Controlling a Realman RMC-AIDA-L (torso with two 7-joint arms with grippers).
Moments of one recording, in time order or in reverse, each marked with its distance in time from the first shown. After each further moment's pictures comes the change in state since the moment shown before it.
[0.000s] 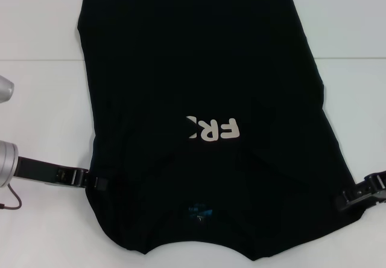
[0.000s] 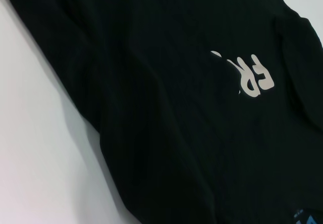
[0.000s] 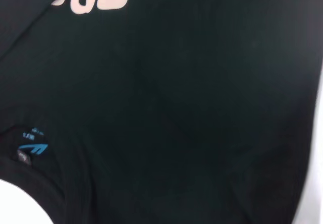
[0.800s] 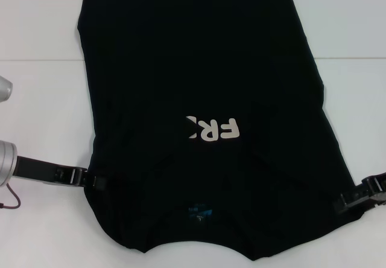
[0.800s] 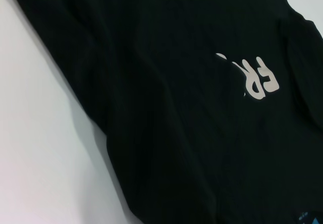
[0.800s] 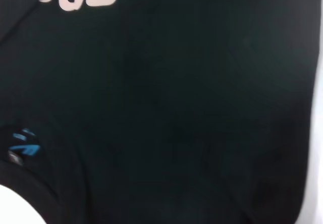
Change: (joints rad) left arm 0.002 0.002 0.000 0.000 0.000 -0.009 -0.004; right arm 0.007 0.017 0.013 -0.003 -0.036 0.011 0.010
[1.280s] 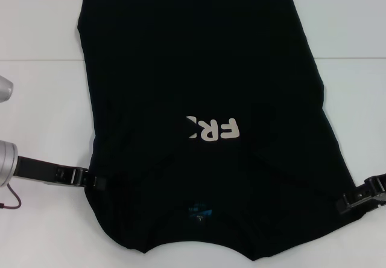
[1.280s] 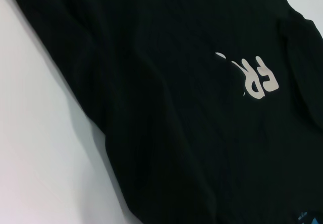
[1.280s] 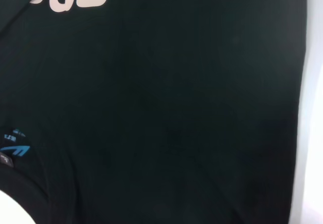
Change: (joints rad) left arm -0.001 -0.001 0.002 0.000 0.000 0.000 -0.002; right arm -0.004 -0.004 -0.003 -0.001 -0.005 0.005 0.006
